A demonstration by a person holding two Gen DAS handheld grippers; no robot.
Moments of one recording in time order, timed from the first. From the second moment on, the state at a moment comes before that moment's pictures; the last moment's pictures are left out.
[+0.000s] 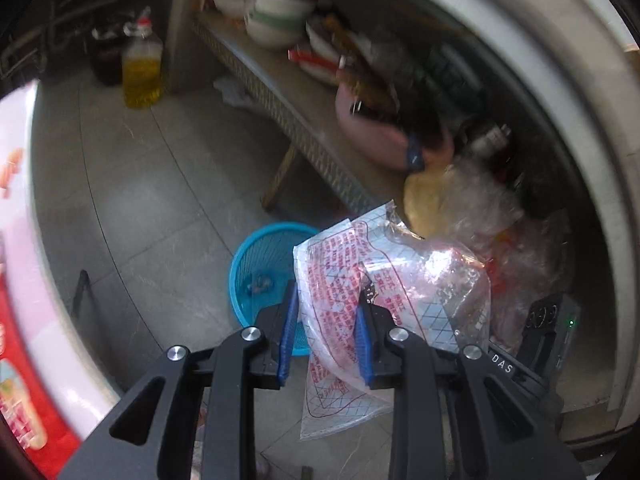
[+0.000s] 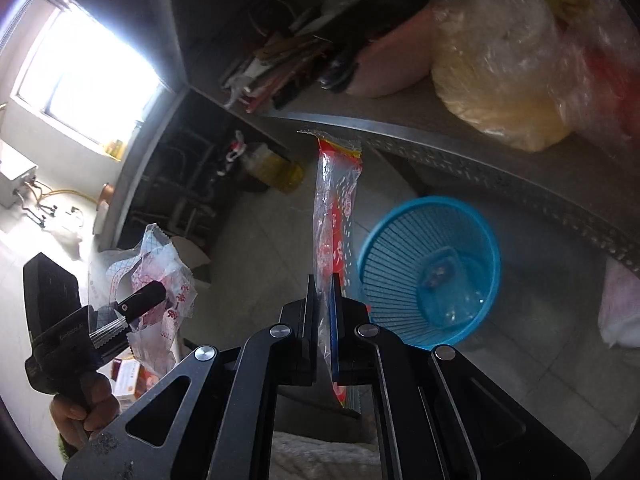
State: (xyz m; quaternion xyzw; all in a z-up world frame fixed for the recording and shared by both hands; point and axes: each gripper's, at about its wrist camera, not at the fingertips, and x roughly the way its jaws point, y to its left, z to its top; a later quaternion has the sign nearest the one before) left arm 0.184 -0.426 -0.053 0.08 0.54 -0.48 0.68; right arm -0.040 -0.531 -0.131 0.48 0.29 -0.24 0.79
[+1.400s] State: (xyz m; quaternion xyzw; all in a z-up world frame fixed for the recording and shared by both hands) left arm 0.158 -0.225 0.036 -0.04 0.44 -0.43 0.79; right arm -0.001 -0.465 -0.087 0.34 0.37 -0.20 0.84
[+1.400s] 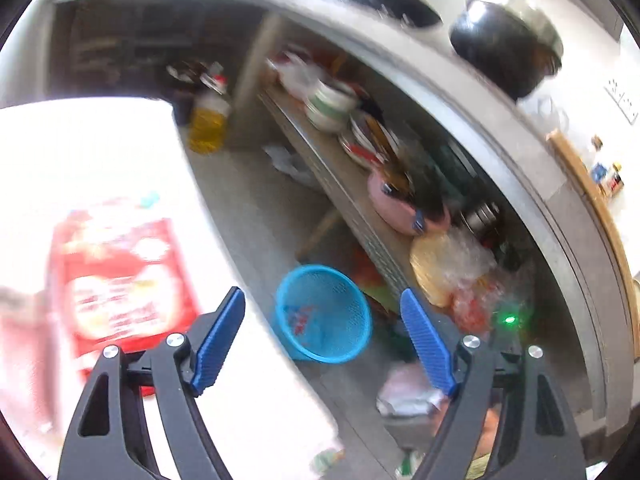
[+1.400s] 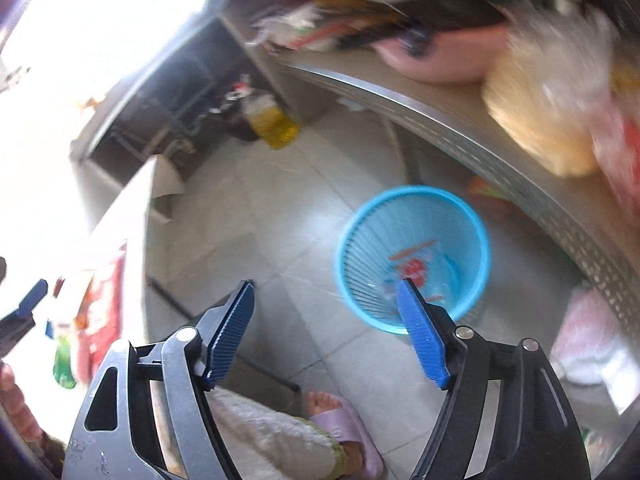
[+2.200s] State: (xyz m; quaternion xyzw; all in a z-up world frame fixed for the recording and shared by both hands) left arm 0.128 0.015 0.021 -0.11 0.37 -0.22 0.89; right arm 0.126 -0.329 -0.029 0.25 0.43 0.00 0.87
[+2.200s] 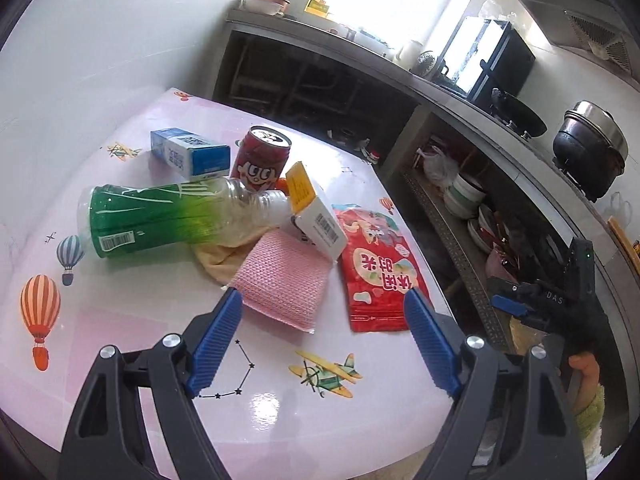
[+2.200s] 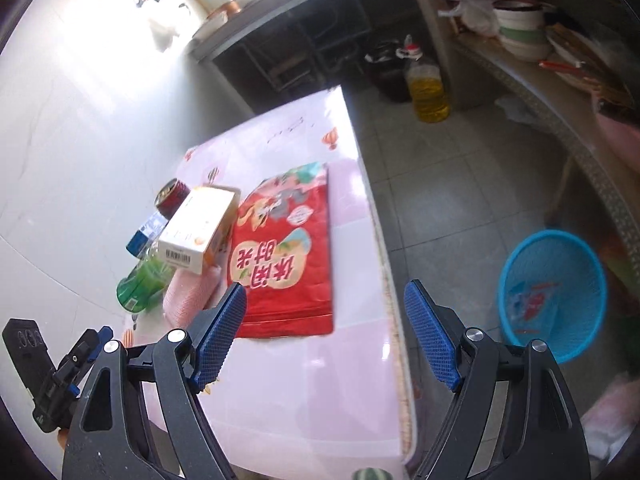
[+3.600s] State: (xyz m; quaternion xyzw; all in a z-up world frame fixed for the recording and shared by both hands) left arm 0.308 -0.075 -0.002 -0.02 0.47 -0.21 0.86; right arm 0.211 -0.282 -0.077 0.17 0.51 -0.01 0.84
